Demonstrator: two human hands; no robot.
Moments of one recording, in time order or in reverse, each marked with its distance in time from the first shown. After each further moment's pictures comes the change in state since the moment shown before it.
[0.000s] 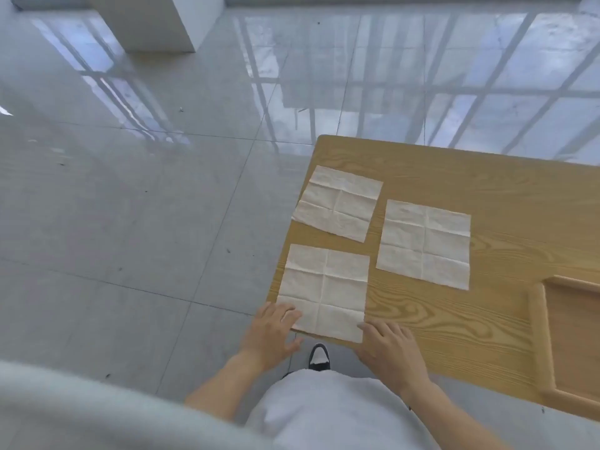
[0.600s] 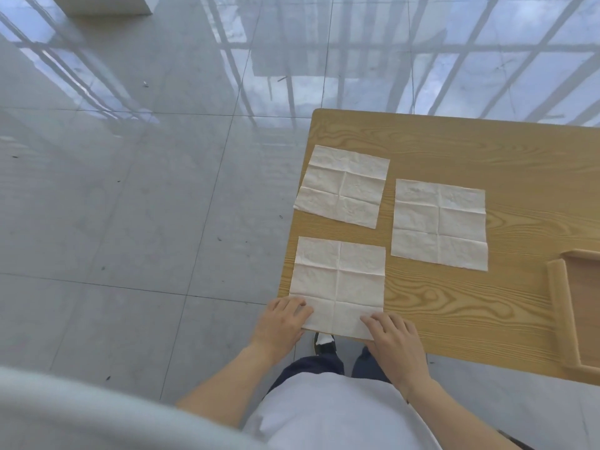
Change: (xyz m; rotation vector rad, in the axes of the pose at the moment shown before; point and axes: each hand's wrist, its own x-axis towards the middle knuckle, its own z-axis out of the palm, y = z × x) left_hand 0.023 -0.041 0.010 0.068 -0.113 0.175; right_hand 0.018 -0.038 0.037 -0.061 0.013 0.121
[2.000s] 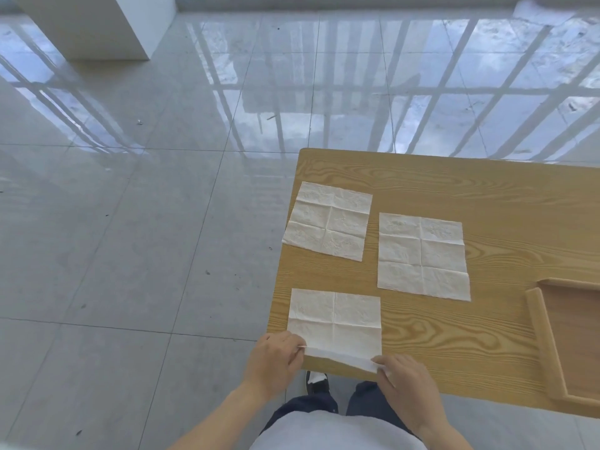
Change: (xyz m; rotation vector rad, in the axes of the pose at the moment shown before) left_hand 0.008 0.010 -0.010 -0.405 0.235 -0.134; right_hand -0.014 0.021 -0.020 0.341 0.032 0.186
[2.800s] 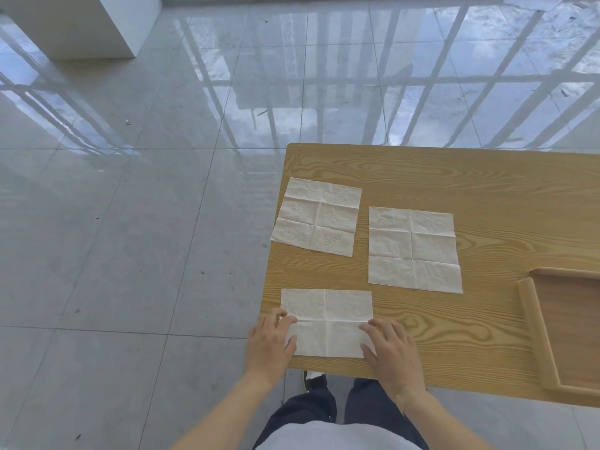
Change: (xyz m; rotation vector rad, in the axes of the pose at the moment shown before) left_hand 0.026 0.008 0.013 0.124 -0.001 -0.191; right_hand 0.038 0.006 0.008 -0.204 0.049 -0.009
